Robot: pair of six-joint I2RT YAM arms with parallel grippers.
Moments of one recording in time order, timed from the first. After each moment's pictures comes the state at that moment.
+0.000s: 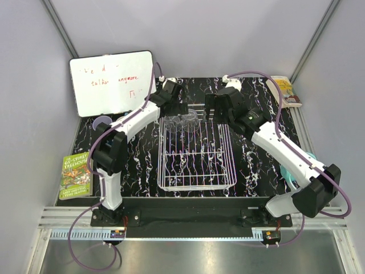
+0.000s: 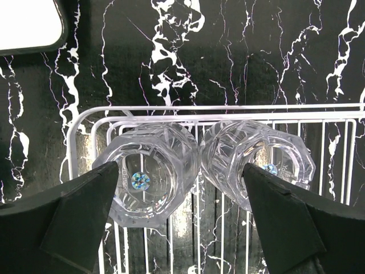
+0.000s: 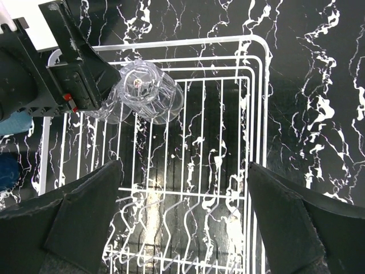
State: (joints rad) left arm -0.54 1.96 1.64 -0.54 -0.25 -0.52; right arm 0.64 1.41 1.40 -0.62 0.35 0.49
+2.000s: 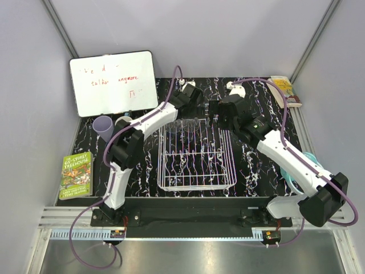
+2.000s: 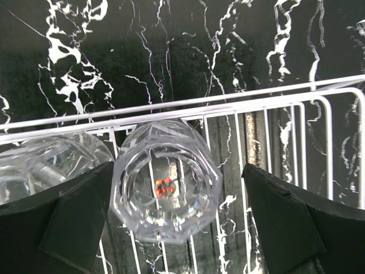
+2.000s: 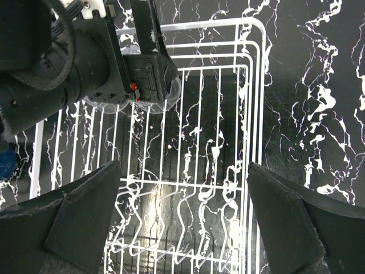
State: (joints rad) left arm -0.65 2.14 1.83 -0.55 -0.22 -0.55; right arm 0.64 1.32 1.27 -0.56 0.33 0.49
